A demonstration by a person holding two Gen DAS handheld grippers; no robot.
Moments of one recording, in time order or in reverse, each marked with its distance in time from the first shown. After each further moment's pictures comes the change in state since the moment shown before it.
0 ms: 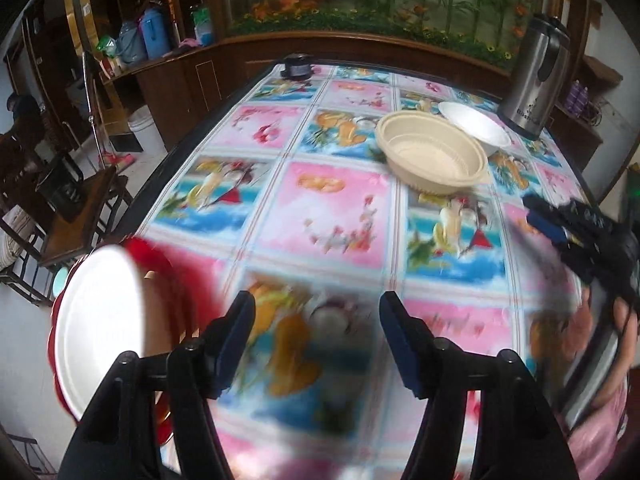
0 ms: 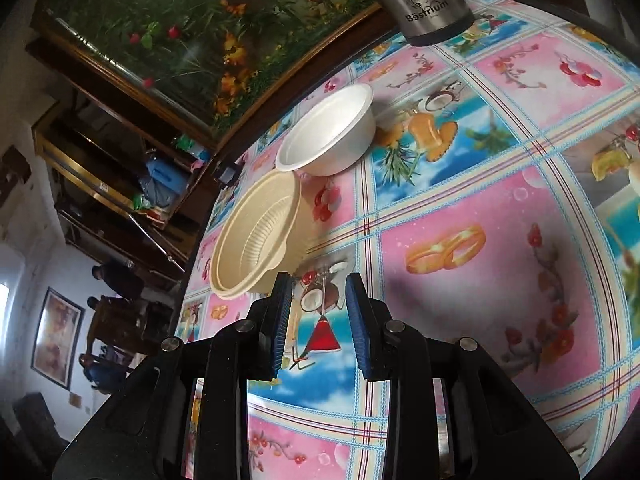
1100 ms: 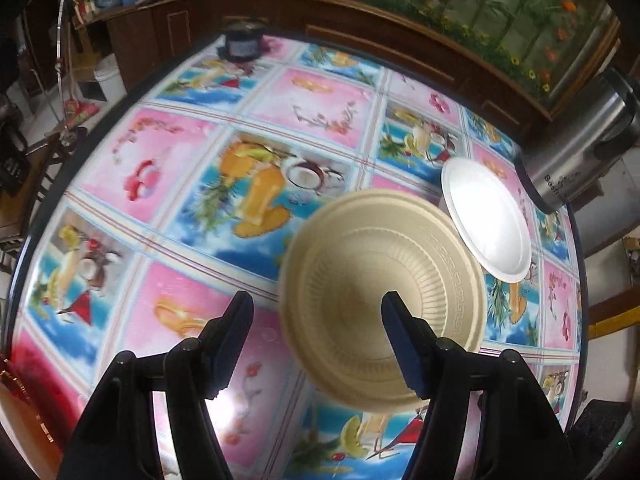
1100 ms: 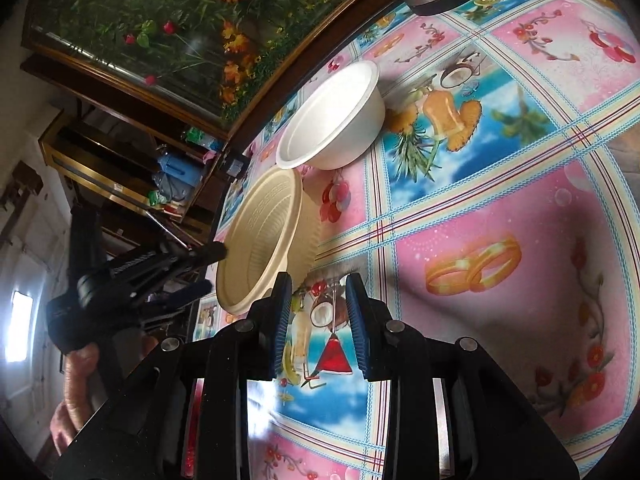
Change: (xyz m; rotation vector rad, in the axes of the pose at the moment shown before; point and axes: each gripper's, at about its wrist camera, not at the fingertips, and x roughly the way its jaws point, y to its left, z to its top) left arm 0.130 -0.057 0.140 -0.160 0.171 -0.148; right arm 0.032 -0.012 0.019 0.079 0.085 0.084
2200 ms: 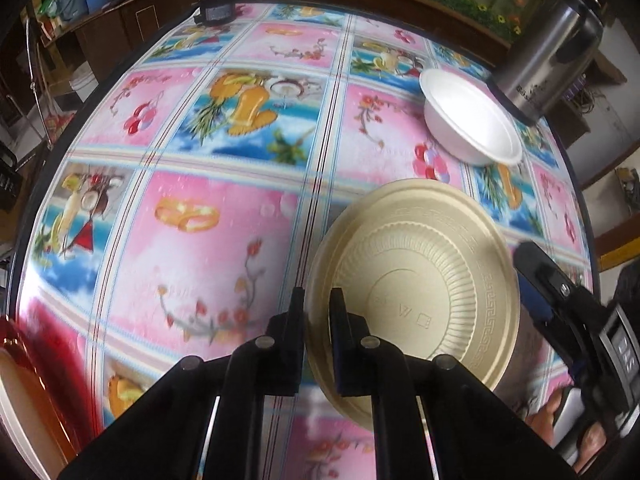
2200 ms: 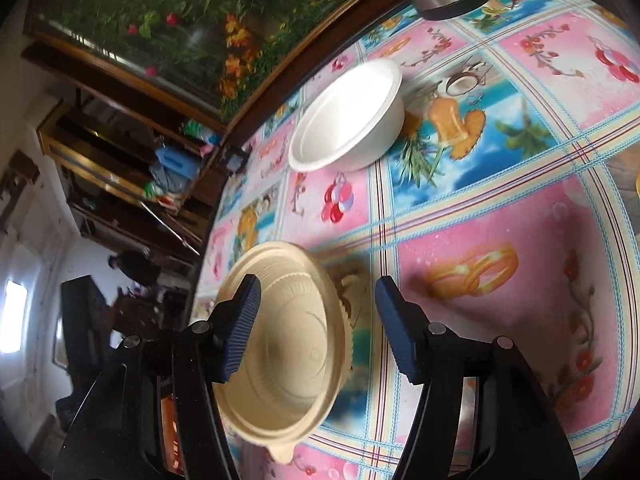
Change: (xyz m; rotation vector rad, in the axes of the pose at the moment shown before) left arm -0.020 0.005 -0.076 0.133 0.098 0.000; right arm -0.001 0.009 0.004 -0.047 0.033 -0.034
